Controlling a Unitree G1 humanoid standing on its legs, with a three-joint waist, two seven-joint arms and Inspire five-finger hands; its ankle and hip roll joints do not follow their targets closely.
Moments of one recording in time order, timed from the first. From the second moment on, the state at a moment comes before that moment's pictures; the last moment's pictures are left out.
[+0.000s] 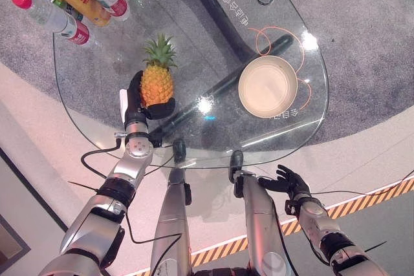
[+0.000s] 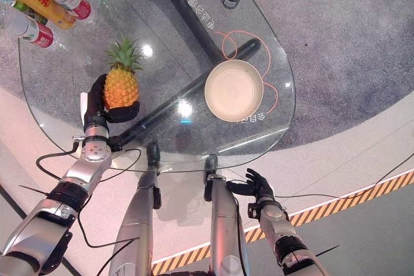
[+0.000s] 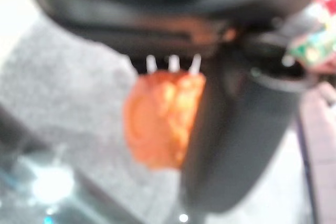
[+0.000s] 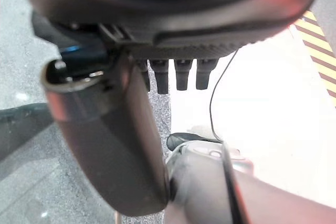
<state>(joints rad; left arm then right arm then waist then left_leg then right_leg) -0.66 0.49 -0.35 0.67 -0.33 -0.10 0.49 -0.29 -0.37 0.31 0.87 0.51 -0.02 -0.14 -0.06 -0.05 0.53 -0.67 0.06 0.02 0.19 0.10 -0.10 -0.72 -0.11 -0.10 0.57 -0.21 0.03</state>
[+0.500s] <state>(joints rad) -0.68 0.50 -0.37 0.69 -0.33 -0.09 0.49 -0.30 -0.37 0.31 0.87 0.51 -0.02 -0.14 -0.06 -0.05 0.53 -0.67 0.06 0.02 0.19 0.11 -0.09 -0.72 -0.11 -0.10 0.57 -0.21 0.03</state>
